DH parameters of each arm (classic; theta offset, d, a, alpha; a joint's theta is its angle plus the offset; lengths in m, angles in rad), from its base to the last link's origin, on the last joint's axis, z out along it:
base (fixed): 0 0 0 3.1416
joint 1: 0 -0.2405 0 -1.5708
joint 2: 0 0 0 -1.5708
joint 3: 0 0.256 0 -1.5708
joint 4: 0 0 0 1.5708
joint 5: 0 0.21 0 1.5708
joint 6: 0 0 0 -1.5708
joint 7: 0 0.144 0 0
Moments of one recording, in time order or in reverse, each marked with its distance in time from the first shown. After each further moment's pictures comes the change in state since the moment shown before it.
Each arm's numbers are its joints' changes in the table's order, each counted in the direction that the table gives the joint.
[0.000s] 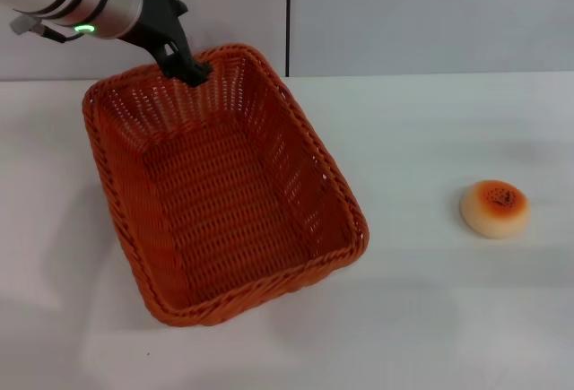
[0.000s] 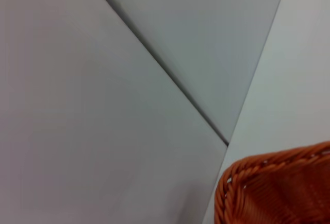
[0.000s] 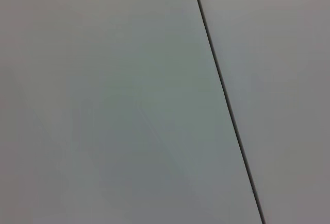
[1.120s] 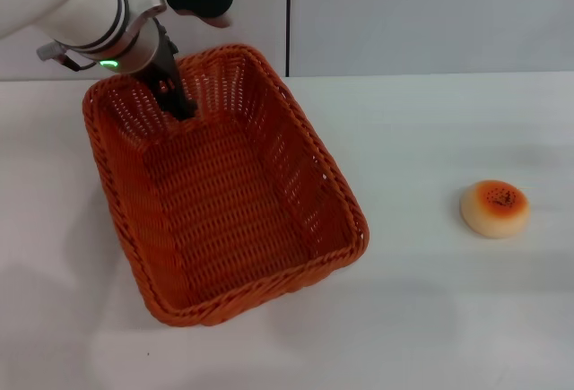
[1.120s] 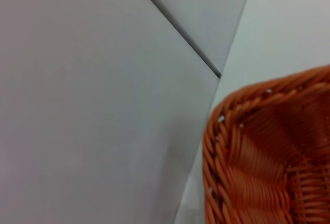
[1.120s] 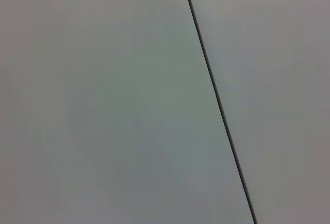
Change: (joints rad) left arm 0.124 -0.001 0.098 -0.338 0.154 0.133 -0.059; right arm 0.017 0.002 -0.001 0.000 -0.001 0.003 0.015
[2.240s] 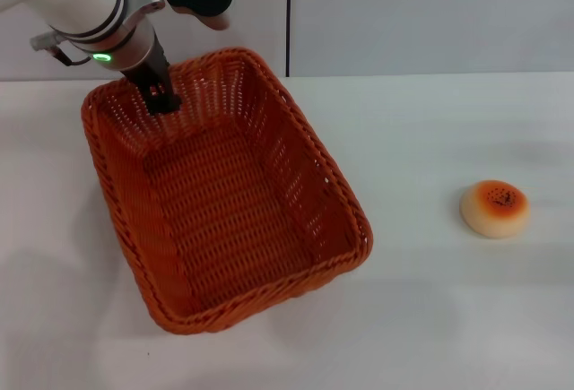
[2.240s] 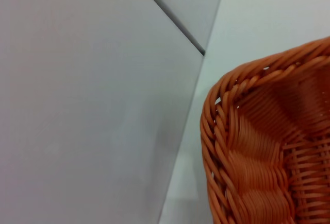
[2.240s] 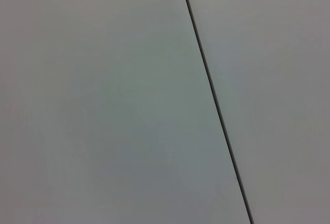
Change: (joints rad) left arm 0.072 -0.018 -0.032 -0.074 0.003 -0.074 0.047; right arm -0.011 0.001 0.001 -0.004 0.005 -0.038 0.000
